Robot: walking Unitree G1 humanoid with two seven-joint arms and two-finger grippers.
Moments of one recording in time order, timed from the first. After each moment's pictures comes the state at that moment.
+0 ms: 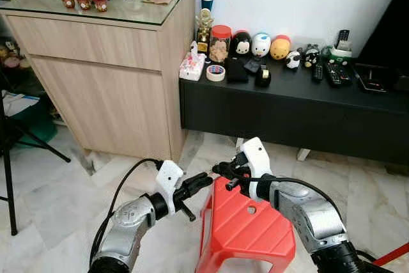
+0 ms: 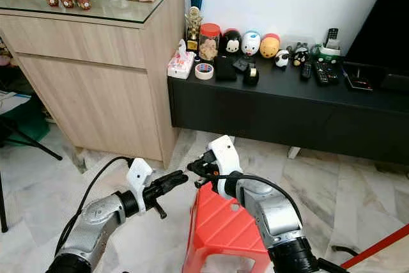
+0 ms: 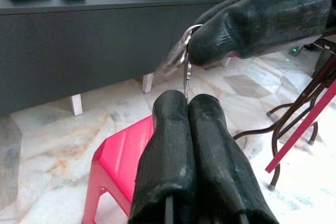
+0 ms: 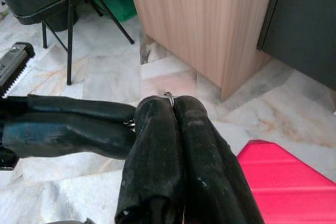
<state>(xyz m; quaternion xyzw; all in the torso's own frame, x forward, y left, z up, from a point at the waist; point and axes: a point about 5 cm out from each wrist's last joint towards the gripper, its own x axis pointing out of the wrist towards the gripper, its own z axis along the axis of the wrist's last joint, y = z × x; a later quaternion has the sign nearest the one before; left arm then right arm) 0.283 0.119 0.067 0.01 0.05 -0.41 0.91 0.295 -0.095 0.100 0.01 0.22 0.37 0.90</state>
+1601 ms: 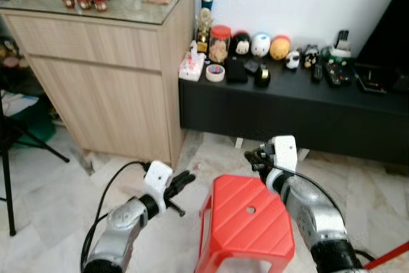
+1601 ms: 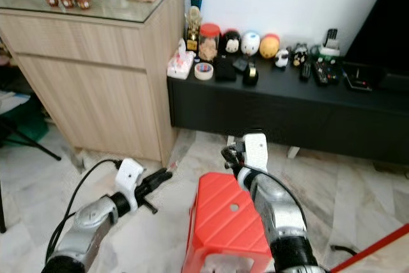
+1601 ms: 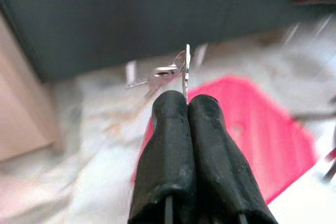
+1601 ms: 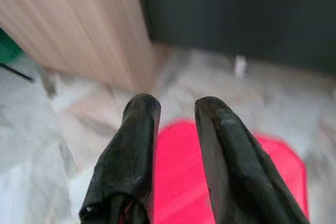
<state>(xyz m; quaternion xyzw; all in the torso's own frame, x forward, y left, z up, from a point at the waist) 0.285 0.151 0.048 0.08 0.10 -0.31 0.94 0.307 -0.146 0.050 0.07 0.24 0.12 0.96</state>
